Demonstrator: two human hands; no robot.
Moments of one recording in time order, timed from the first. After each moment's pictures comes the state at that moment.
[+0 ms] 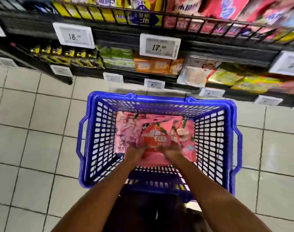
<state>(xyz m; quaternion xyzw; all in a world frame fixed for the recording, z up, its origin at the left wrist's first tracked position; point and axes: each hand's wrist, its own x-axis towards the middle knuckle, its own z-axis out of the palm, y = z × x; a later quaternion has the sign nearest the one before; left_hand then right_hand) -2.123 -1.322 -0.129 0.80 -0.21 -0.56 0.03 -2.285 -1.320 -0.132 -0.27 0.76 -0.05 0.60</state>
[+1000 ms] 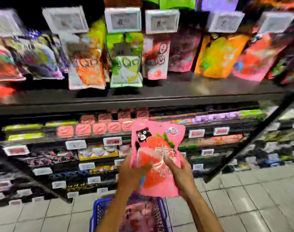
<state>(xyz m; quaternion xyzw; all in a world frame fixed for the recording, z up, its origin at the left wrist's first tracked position) -2.229 -1.364 0.619 0.53 -0.52 -0.52 0.41 -2.395 -1.305 0.615 -0.28 0.59 -0.61 0.45</state>
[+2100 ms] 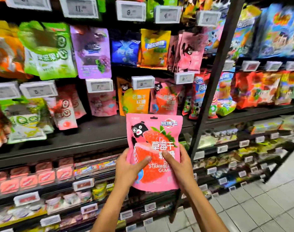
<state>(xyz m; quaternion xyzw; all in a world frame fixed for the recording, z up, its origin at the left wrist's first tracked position) -2.553 -1.329 0.759 0.37 -0.57 -0.57 0.47 -2.713 -1.247 0.761 -0.38 0.55 -0.69 0.29</state>
